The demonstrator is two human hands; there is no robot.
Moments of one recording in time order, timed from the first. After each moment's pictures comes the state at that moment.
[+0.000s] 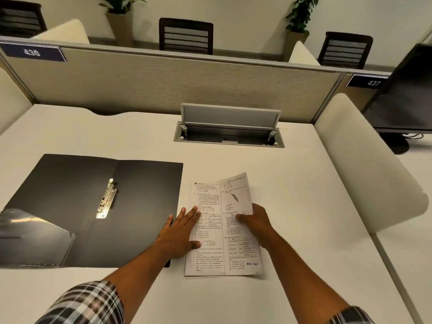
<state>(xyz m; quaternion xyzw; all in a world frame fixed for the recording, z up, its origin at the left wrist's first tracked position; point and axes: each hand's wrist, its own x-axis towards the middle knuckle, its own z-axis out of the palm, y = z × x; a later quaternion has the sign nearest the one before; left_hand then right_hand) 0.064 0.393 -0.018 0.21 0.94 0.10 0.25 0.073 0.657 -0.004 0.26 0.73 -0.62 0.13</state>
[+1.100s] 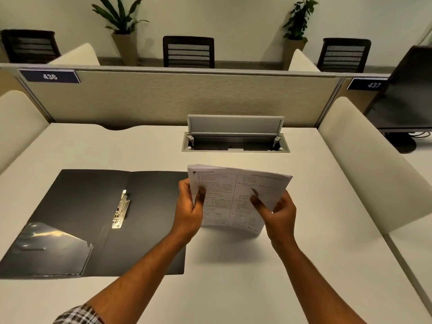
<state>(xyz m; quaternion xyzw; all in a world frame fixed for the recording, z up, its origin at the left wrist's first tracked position) 0.056 0.418 0.097 0.08 0.72 0.69 -0.02 0.101 0.626 0.085 0.16 0.69 -0.68 -0.20</state>
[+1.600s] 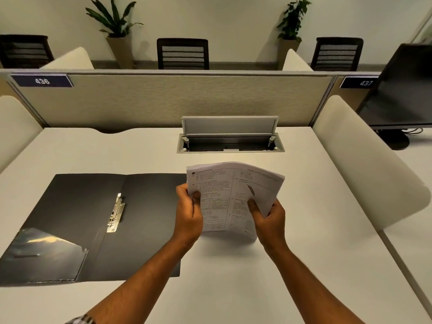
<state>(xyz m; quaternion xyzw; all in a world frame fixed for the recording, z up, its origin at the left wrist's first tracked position) 0.061 0.432 0.086 0.08 0.75 0.66 -0.04 0.105 0.623 0.069 0.16 0.70 -0.68 -0.18</state>
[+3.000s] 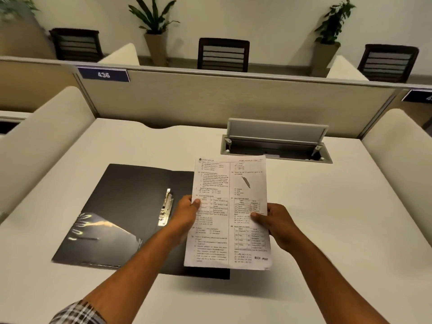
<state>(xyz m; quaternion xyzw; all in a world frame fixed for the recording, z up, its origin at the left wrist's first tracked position) 0.020 0.272 0.088 -0.17 0.71 0.66 0.19 0.046 0.530 0.069 0.15 0.70 -0.67 0.17</state>
